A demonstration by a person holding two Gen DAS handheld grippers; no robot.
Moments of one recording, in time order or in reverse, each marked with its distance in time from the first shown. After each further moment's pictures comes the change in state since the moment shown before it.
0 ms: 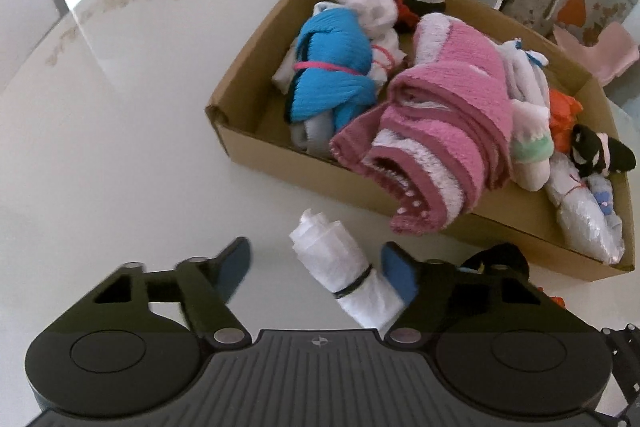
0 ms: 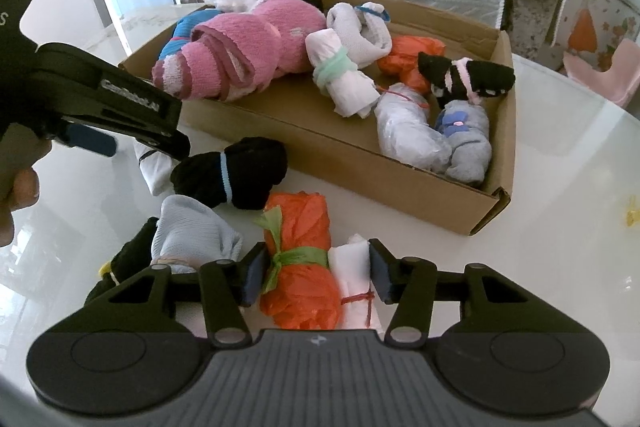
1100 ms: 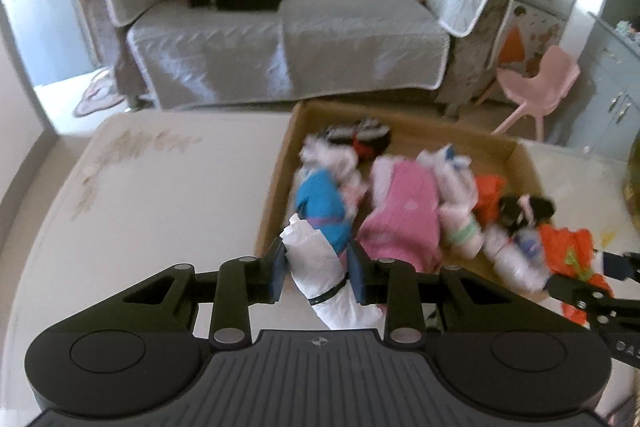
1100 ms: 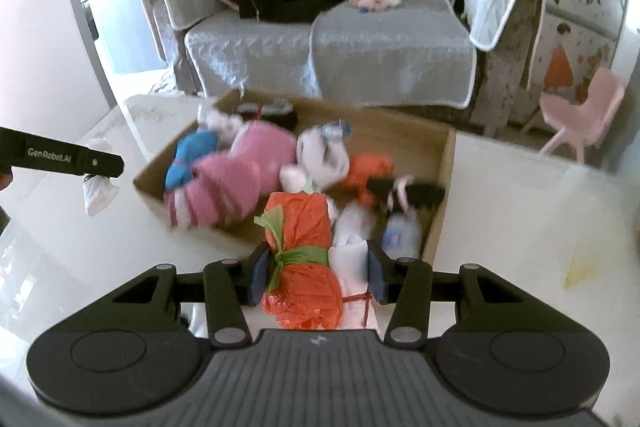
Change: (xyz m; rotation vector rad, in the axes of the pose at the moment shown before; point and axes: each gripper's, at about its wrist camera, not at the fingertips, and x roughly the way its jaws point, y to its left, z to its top) left arm -0.099 0.001 0.044 0.178 -0.254 -0.085; right arm -0.058 -0.030 0.067 0.052 -0.169 -0.006
